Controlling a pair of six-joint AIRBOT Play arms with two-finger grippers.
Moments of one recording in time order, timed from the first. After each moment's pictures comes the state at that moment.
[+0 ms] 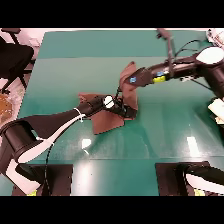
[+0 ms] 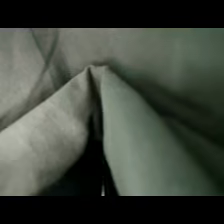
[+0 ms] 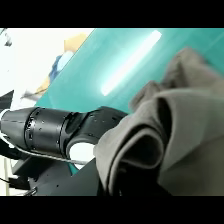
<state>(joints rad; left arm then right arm) -0.79 -1.77 1.36 0.92 -0.66 -1.52 0.27 -1.28 1.32 -0.48 1.24 1.02</state>
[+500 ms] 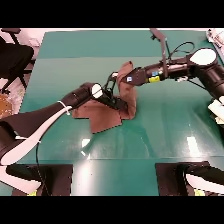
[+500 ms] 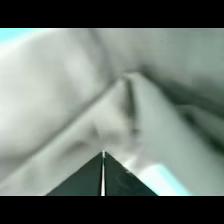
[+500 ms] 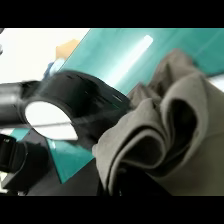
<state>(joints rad) -0.66 -1.65 1.37 1.10 -0.78 -1.51 0.25 -1.27 1.32 -0.50 1.18 1.03</state>
